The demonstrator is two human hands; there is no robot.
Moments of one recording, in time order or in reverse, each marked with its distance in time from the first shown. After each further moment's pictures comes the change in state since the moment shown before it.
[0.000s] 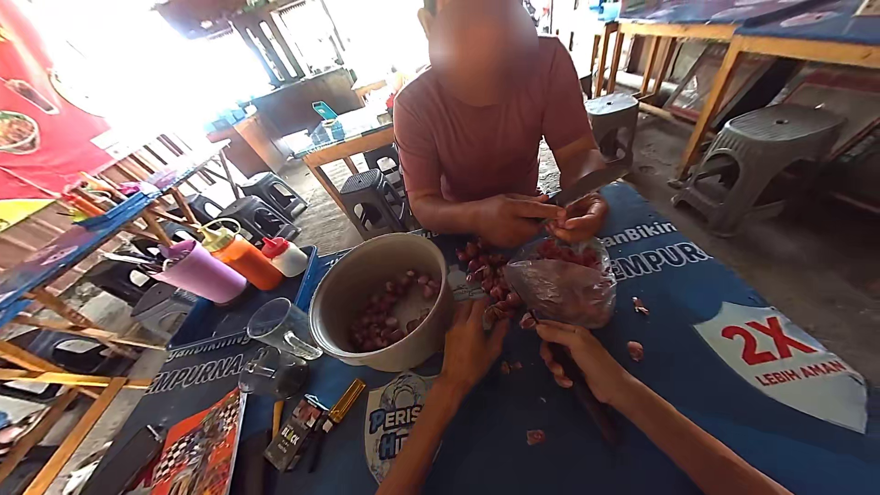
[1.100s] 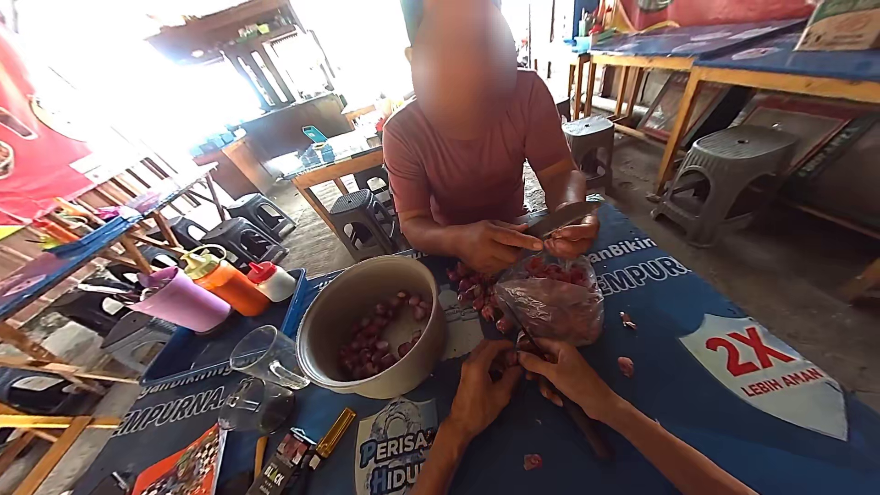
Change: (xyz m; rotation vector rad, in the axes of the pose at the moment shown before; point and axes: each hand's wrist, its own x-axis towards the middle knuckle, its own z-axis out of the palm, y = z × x) left_hand -0.023 -0.003 0.029 -0.442 -0.043 0.157; right_hand 0.007 0.008 0.000 -0.299 0.024 -0.168
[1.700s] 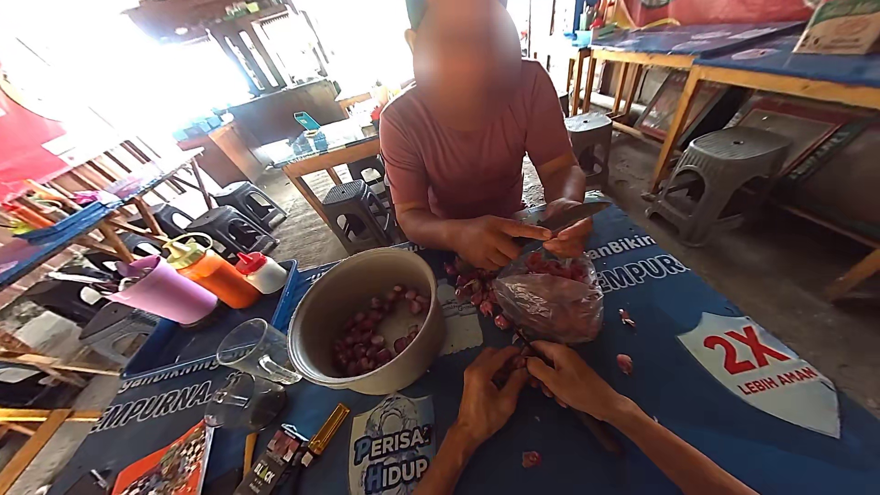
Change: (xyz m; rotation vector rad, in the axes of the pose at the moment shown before) left_hand -0.013 -0.002 0.020 -0.139 0.104 0.038; right_hand -0.003 -0.001 -0.005 -0.384 -0.088 -0.010
